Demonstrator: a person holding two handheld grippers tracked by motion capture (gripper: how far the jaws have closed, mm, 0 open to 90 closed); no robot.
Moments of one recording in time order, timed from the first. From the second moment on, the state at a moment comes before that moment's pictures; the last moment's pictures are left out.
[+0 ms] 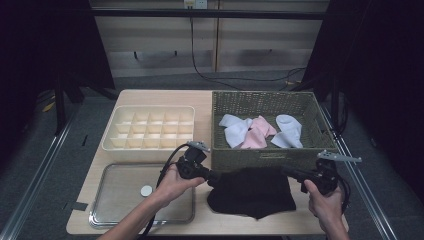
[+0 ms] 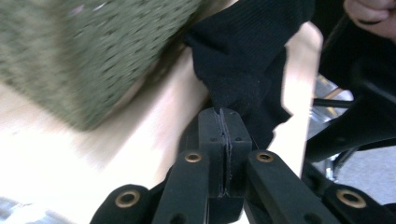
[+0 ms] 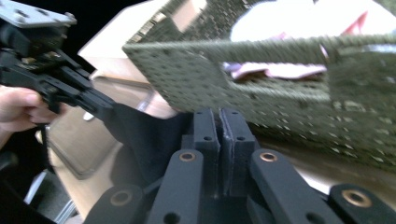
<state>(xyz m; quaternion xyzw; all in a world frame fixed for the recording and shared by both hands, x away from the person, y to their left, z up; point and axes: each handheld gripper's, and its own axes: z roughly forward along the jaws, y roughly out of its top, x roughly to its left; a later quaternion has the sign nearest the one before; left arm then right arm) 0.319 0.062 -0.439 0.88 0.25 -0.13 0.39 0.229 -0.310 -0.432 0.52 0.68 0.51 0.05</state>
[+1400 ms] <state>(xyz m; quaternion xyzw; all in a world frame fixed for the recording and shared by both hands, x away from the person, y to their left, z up) 0.312 0.068 -0.475 0.88 0.27 -0.15 0.37 0.214 -0.261 -0.477 0.49 0.74 0.45 -0.07</state>
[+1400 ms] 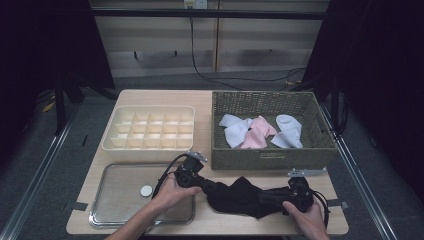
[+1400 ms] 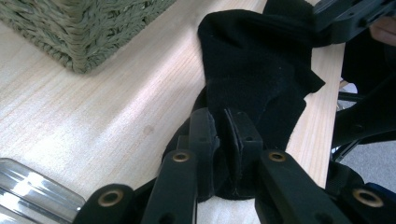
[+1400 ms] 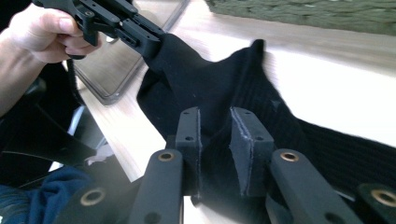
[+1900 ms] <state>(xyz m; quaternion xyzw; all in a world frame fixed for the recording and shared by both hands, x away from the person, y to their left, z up) 0.319 0.056 -0.464 0.86 0.29 -0.16 0.40 0.209 -0.257 -0.496 0.51 0.76 0.39 -0.07</state>
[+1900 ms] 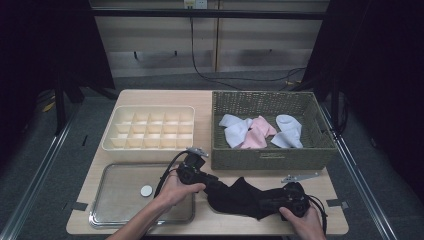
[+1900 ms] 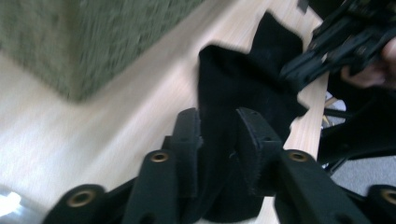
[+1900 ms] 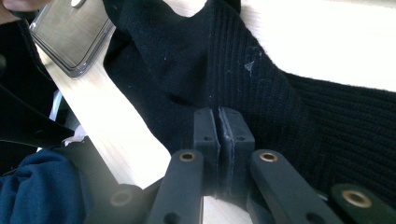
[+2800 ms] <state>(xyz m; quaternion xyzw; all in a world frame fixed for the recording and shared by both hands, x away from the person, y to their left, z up) 0.316 0.040 -0.484 0.88 0.27 -0.17 0.36 0.249 -0.249 -0.485 0.51 0.74 0.43 -0.04</state>
